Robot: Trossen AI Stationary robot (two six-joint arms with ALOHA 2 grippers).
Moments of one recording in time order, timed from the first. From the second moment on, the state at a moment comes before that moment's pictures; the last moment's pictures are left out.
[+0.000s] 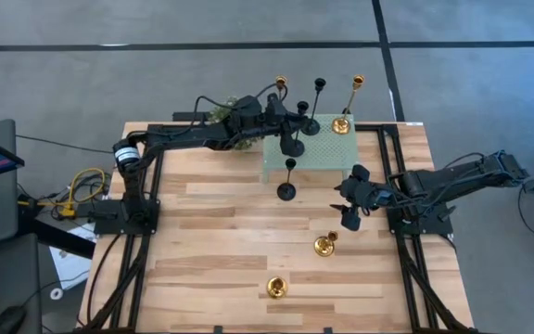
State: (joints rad) left arm 0.39 1.70 1.40 0.46 0.18 0.04; right arm 0.20 0.92 0.68 -0.61 0.39 0.29
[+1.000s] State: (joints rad) left arm 0.41 1.57 1.35 0.31 0.16 0.03; right arm 0.20 0.92 0.68 -0.62 0.39 0.32
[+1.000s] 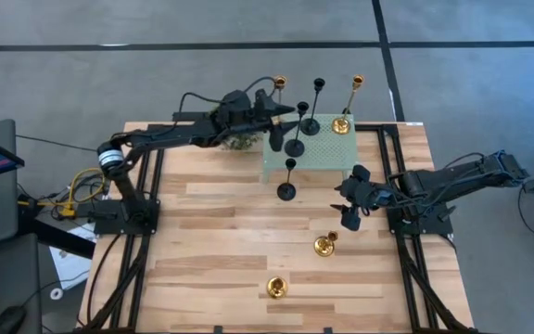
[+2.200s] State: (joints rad) left arm 0.28 0.72 0.41 0.26 0.44 0.19; right arm 0.18 1.04 0.68 -0.30 0.46 0.19
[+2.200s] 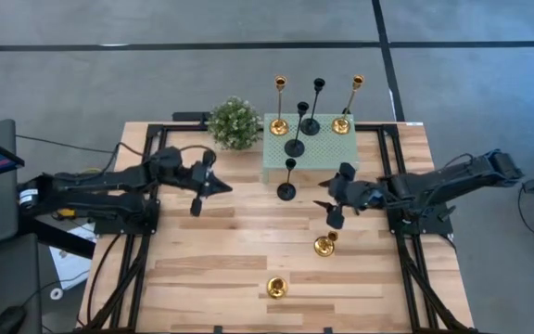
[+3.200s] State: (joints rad) left arm 0.00 0.69 0.34 0.32 0.14 0.21; right arm -0.01 1.36 0.68 0.29 0.44 0.20
